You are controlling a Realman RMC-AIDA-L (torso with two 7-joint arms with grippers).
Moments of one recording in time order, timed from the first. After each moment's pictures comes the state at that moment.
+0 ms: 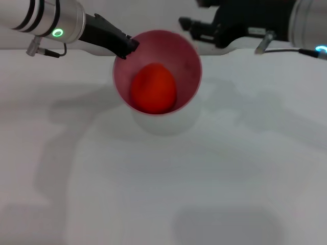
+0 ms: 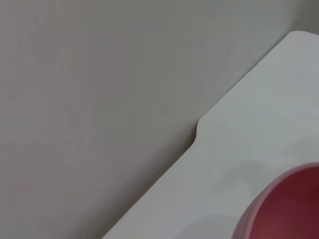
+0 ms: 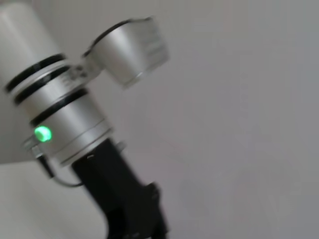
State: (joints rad) left arm -0.79 -2.06 1.17 1.15 2.44 1.21 -2.28; right arm 0.38 2.08 -1.45 -1.60 -2.00 -0.94 2.03
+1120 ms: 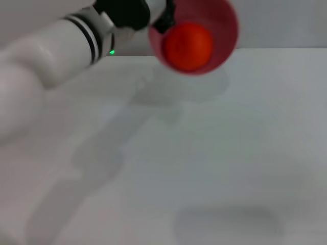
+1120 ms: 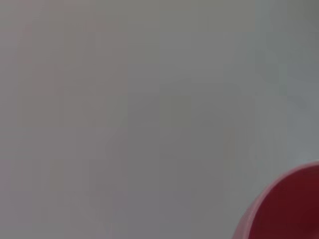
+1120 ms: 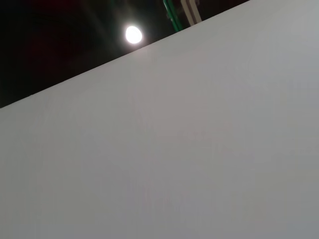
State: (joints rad) left arm -0.49 -2.06 1.85 1.31 2.48 0.21 -2.20; right arm 0.15 2.07 -1.32 -0.73 -0.18 -1.59 0.61
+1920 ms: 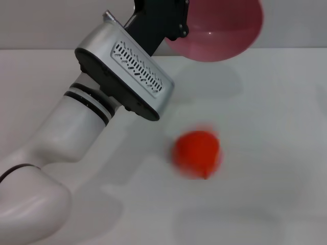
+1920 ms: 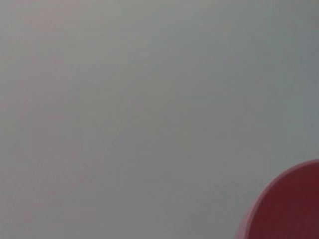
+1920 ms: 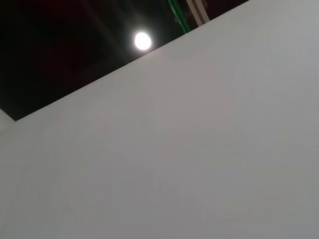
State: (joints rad) left arm -0.39 -2.06 2.24 1.09 2.49 -0.64 -2.12; right arm 0.22 2.07 -1.34 -0.70 -0.18 -1.59 0.64
